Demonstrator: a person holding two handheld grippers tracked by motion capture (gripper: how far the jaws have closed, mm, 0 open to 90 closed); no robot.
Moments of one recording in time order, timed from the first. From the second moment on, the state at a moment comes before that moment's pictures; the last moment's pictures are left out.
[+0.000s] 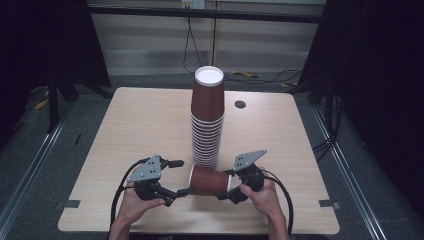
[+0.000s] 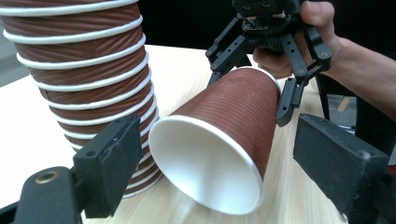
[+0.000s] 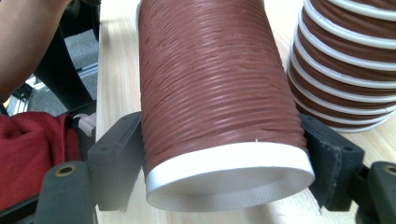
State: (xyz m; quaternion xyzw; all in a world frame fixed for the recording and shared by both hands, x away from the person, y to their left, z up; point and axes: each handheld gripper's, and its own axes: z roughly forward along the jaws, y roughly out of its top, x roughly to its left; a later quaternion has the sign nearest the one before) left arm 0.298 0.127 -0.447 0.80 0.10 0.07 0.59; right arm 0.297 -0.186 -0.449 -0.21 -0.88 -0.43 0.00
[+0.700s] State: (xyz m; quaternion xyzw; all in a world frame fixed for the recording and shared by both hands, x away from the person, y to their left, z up) left arm 0.298 0.128 -0.457 0.77 0.11 0.03 0.63; right arm 0.286 -0.191 -0.454 -0.18 -0.83 -0.53 -0.01
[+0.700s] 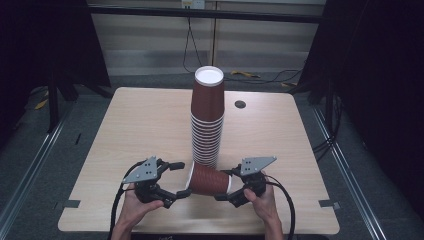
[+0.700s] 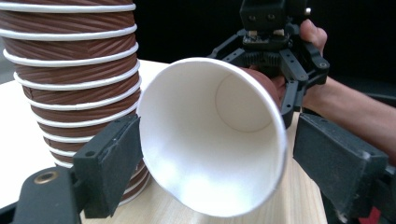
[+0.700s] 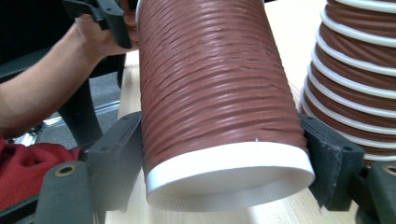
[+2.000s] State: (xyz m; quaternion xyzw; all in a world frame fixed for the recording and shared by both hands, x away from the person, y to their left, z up) left arm 0.308 0.103 -0.465 0.76 0.10 -0.01 0.64; right arm 0.288 -0.179 -0.451 -0.14 -0.83 -0.54 -0.01
